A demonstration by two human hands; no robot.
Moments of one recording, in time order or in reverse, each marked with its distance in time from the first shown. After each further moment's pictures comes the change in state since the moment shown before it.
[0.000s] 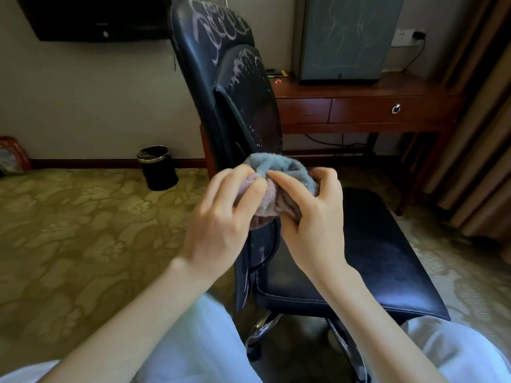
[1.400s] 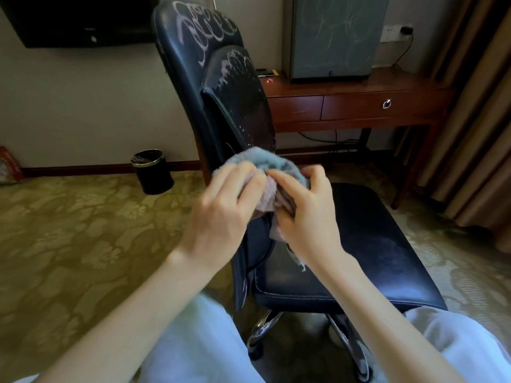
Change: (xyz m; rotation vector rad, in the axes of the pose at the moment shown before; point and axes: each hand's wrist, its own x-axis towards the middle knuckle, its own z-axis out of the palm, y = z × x) left_hand 0.014 0.002 0.002 0.017 -0.020 0.080; right_hand 0.006 0.015 0.006 0.047 -0.068 -0.008
